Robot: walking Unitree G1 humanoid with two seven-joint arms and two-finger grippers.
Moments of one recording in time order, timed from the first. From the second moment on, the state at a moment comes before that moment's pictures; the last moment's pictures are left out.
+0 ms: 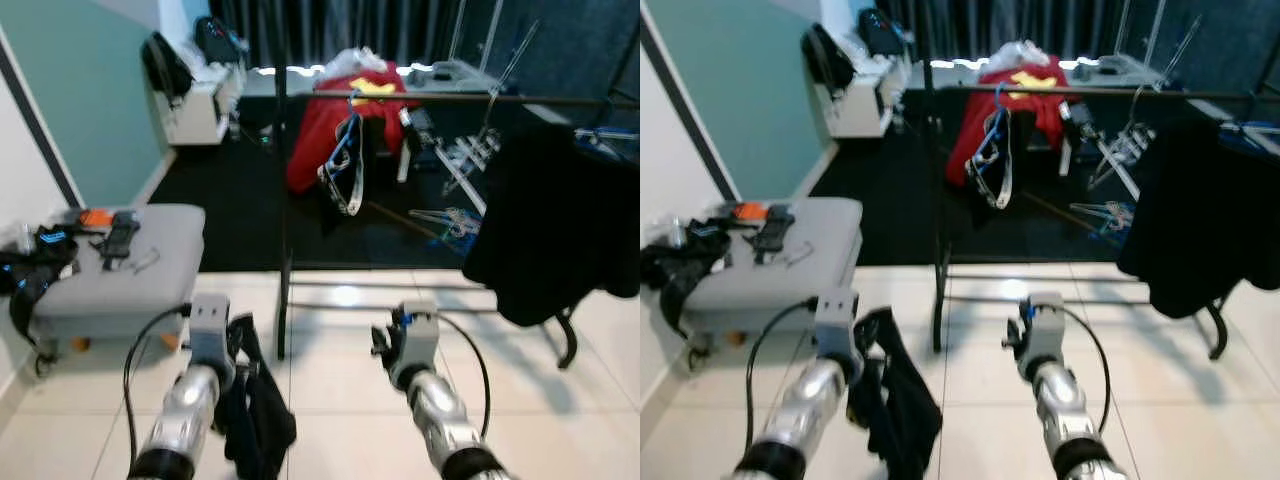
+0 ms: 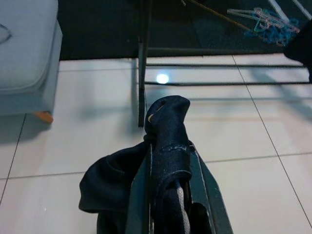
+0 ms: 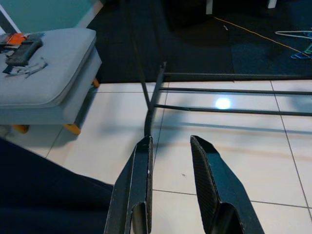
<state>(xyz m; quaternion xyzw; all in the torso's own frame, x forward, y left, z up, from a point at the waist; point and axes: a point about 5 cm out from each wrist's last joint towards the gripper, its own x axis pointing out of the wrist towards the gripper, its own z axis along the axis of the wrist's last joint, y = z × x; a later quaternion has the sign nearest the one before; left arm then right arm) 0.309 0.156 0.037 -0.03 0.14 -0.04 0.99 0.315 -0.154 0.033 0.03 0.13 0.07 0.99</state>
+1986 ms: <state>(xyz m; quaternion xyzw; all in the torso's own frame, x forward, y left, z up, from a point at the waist) 0.369 0.122 0.194 0.03 0.09 -0.08 0.99 0.318 -0.078 0.075 -0.06 0.00 0.37 0.92</state>
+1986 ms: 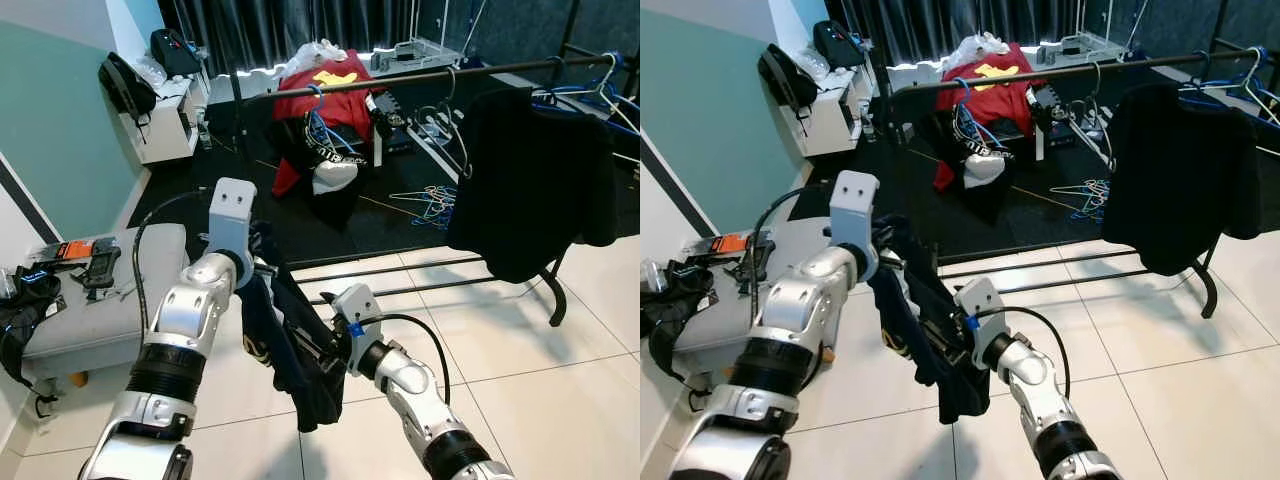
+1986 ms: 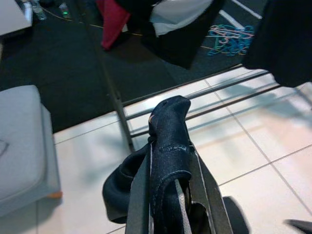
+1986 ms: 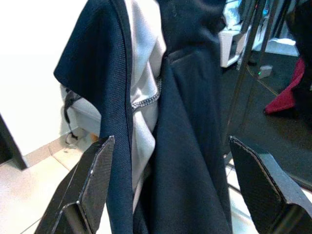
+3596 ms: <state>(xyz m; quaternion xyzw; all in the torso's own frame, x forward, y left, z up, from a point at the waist) 0.339 0.126 0.222 0.01 0.12 -0.02 0.99 0.332 -0.020 0.088 -0.11 0.06 0.48 0.87</state>
